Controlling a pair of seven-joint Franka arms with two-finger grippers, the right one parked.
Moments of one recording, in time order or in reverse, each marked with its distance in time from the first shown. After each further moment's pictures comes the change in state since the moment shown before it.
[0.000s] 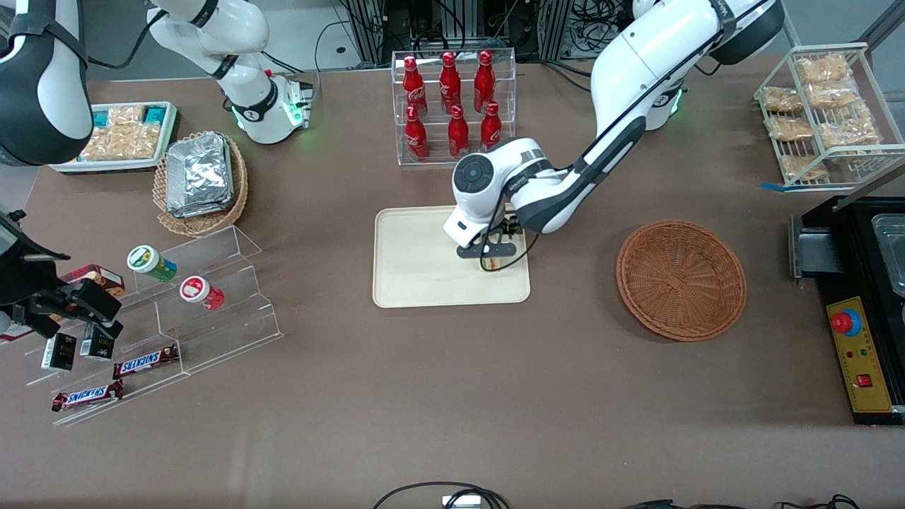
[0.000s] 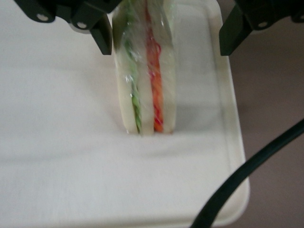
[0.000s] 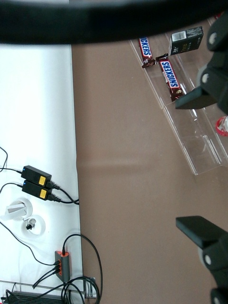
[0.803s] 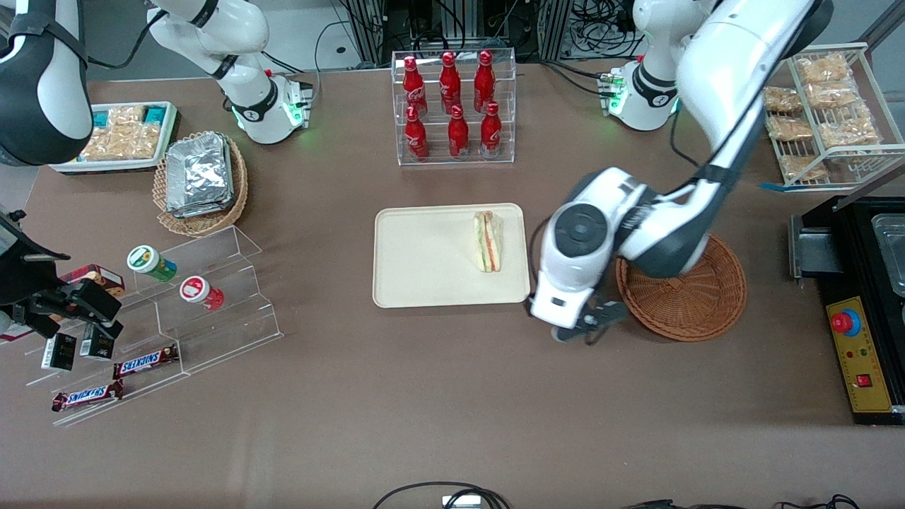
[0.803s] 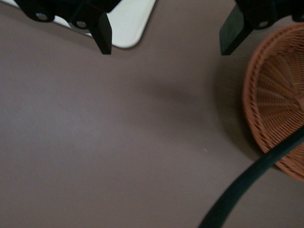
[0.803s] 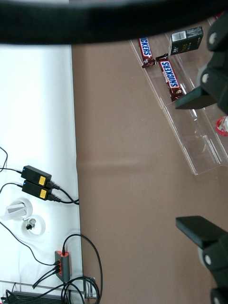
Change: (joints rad) arm 0.267 -0.049 0.009 0.324 0.000 -0.241 0.020
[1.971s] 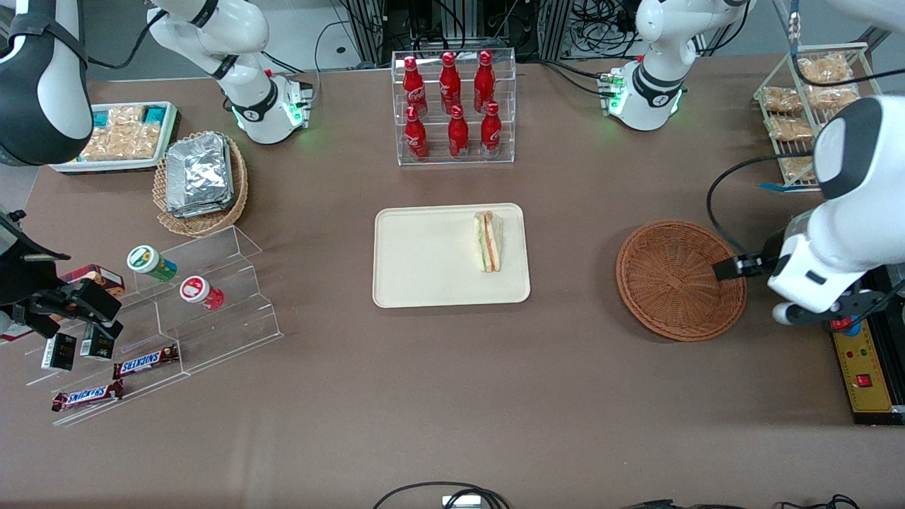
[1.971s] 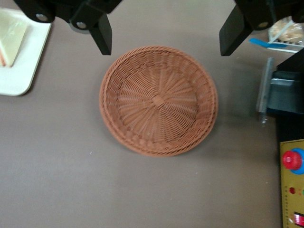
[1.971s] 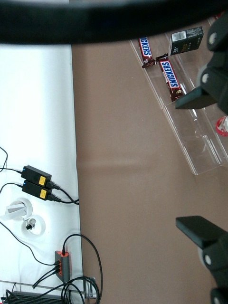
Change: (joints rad) arm 0.241 -0.352 0.239 -0.019 -0.326 -0.322 0.847
